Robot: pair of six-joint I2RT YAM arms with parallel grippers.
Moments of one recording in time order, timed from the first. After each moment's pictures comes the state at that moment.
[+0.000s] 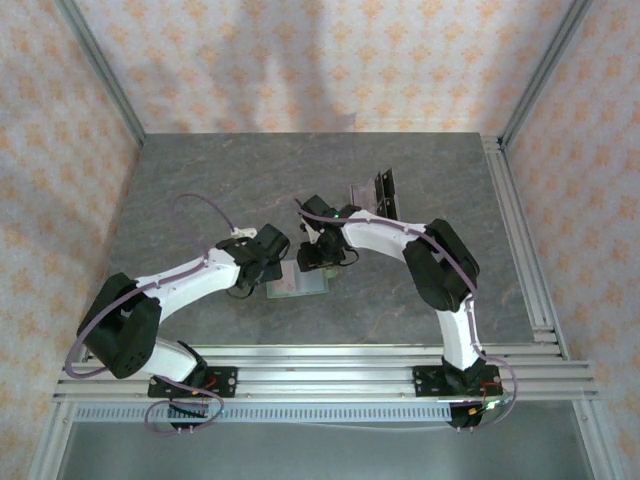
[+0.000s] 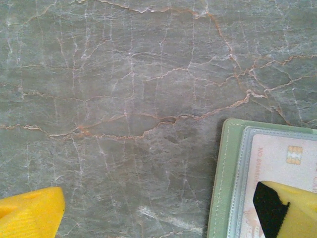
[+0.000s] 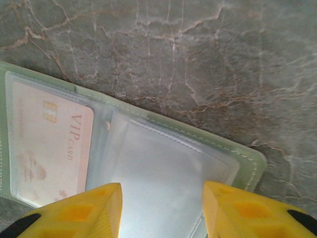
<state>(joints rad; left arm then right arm) -0.58 1.44 0.84 -0.72 -0.41 -0.84 0.77 2.03 1.45 -0.69 -0.25 0.43</state>
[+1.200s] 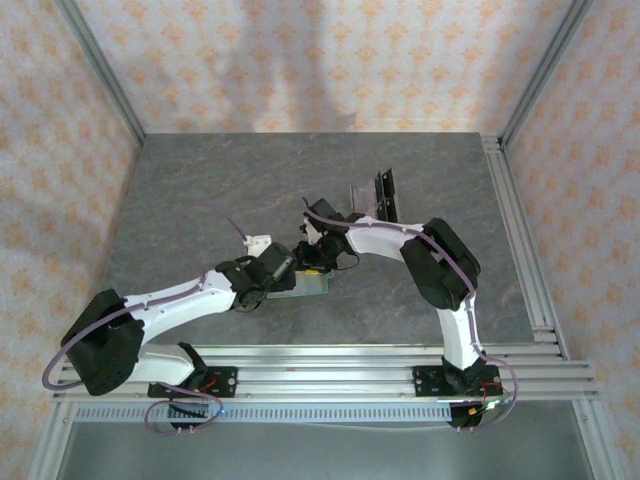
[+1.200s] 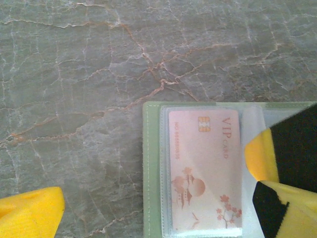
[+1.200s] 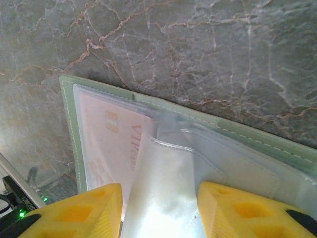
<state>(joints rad) -0.75 1.31 0.70 -0.50 -0.44 -0.81 0.75 2.03 1.34 -0.44 -0.50 0.65</state>
